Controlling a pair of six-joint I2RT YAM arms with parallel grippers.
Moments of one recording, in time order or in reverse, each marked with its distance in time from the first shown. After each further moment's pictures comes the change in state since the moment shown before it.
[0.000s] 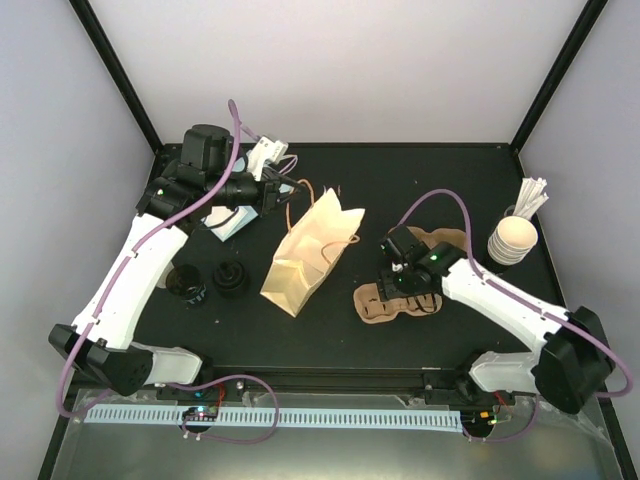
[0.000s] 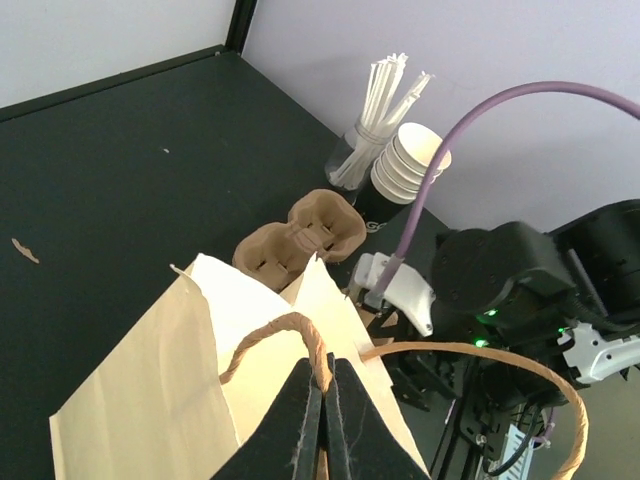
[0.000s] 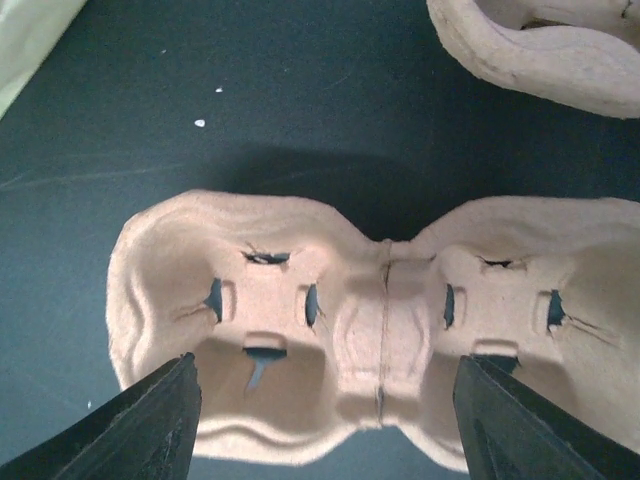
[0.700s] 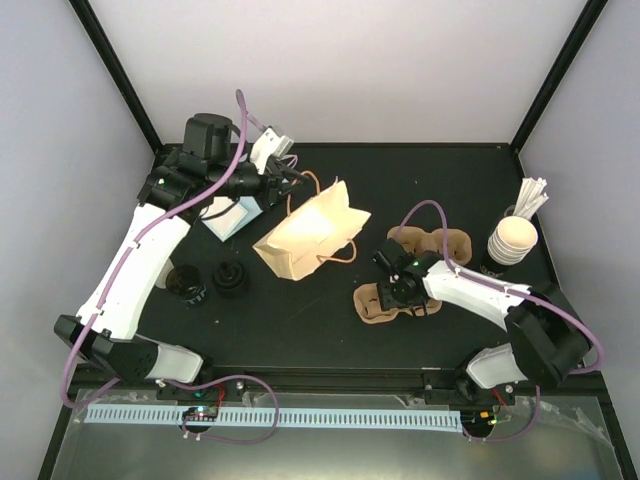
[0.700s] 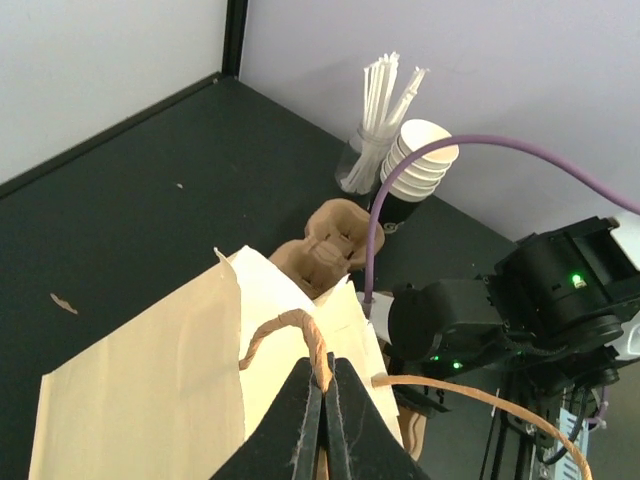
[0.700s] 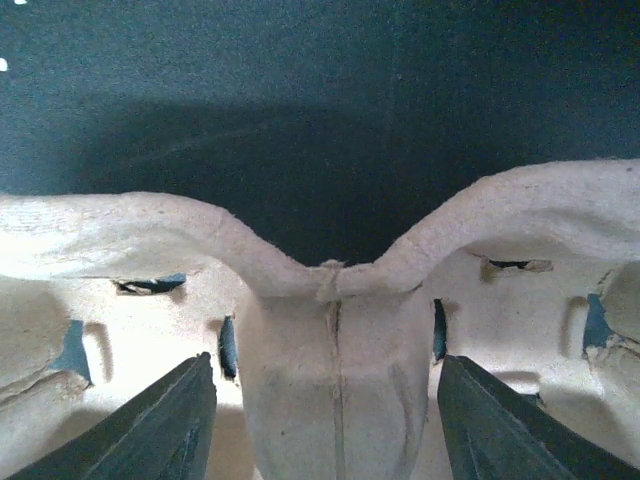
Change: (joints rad) left arm -0.003 0.060 0.120 -0.043 -0.001 0.157; right arm 0.007 0.171 -0.127 0.157 0.062 0.052
